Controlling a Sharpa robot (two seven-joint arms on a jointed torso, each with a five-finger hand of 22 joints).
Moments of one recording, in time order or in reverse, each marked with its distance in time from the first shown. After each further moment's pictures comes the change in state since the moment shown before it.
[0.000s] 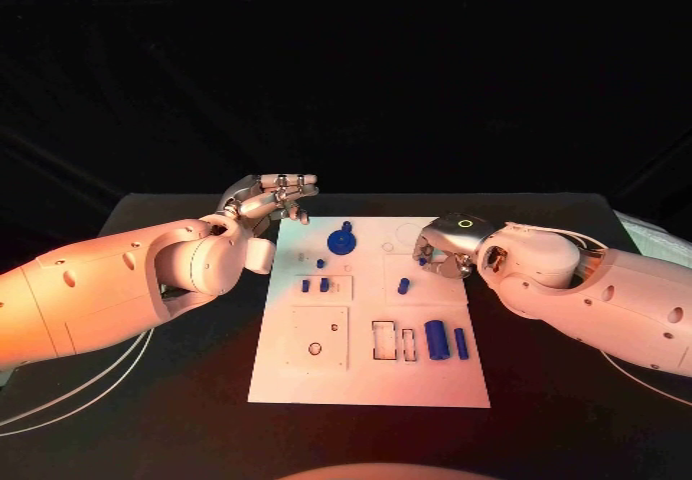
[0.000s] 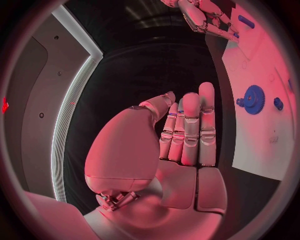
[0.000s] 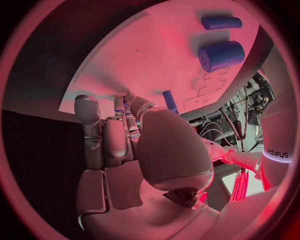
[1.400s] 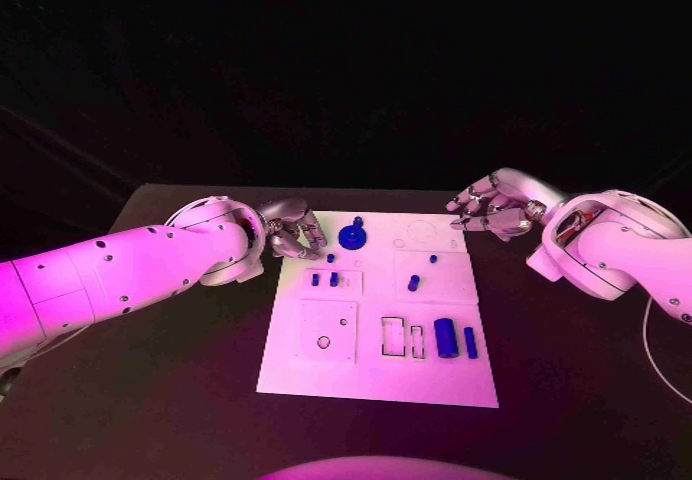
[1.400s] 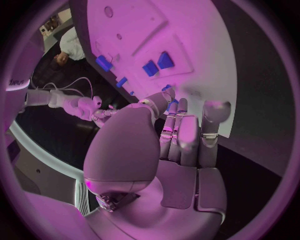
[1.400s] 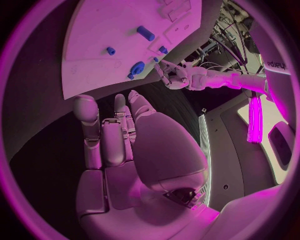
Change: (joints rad) left arm 0.003 0.051 0.011 -0.106 -1.234 0.198 -0.432; left_hand 0.025 -0.035 0.019 0.005 0.000 -0.002 -0.005 0.000 -0.002 0.006 0.000 -0.058 -0.003 0.174 -0.003 0.274 0.356 -0.022 0.132 -0.006 0.269 0.203; right arm 0.089 -0.148 0.012 0.062 0.660 -0.140 0.103; right_hand 0.053 0.059 -0.324 0.050 0.233 -0.094 0.026 0.066 0.007 -0.060 0.006 0.234 0.395 0.002 0.016 0.053 0.059 0.000 -0.033 0.008 0.016 0.011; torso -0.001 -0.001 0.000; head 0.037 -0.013
